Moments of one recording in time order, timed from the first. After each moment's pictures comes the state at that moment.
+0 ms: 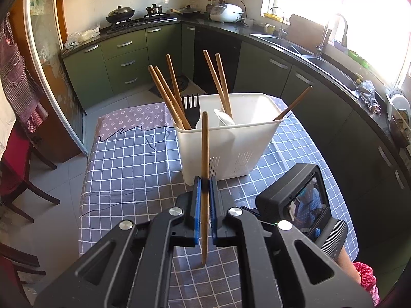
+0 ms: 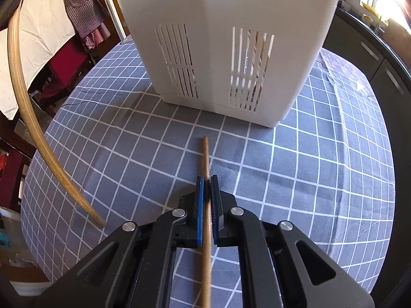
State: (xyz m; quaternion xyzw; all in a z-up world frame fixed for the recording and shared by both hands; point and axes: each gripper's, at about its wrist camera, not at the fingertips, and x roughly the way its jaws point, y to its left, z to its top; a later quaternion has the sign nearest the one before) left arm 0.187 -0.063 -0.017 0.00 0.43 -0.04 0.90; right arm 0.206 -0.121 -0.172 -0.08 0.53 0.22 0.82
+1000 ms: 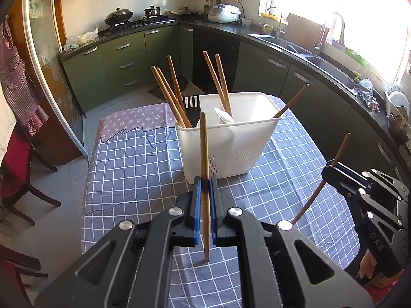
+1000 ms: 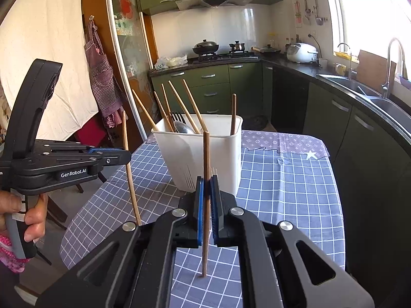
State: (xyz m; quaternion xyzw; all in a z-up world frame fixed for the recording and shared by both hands) left arm 0.181 -0.064 -0.016 0.01 0.43 -0.05 0.90; right arm 0.131 -0.205 -0.028 0.01 0.33 0.25 0.91
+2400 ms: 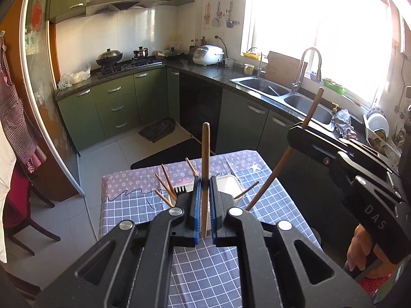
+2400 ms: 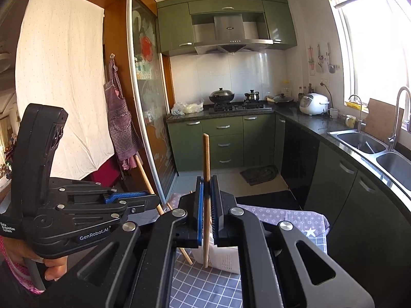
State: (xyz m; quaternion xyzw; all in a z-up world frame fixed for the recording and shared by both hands) left arm 0.179 -0.071 0.128 0.01 0.33 -0.08 0.94; right arm 0.158 -0.186 0.143 0.02 0.20 0.28 0.94
